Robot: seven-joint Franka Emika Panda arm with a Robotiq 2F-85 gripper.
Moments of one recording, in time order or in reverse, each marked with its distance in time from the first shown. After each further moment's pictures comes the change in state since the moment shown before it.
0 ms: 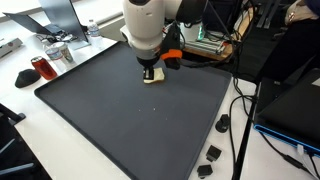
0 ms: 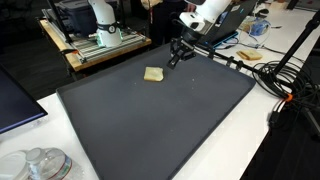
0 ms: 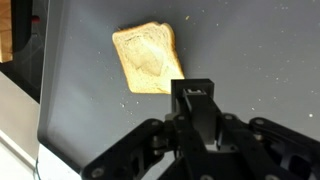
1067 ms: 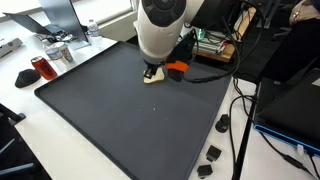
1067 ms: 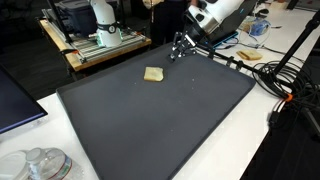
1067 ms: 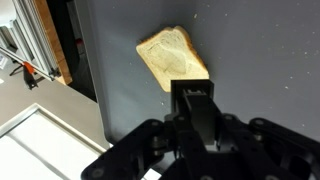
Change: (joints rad) arm 0.080 0.082 -0.013 0.156 -0.056 -0.254 0.347
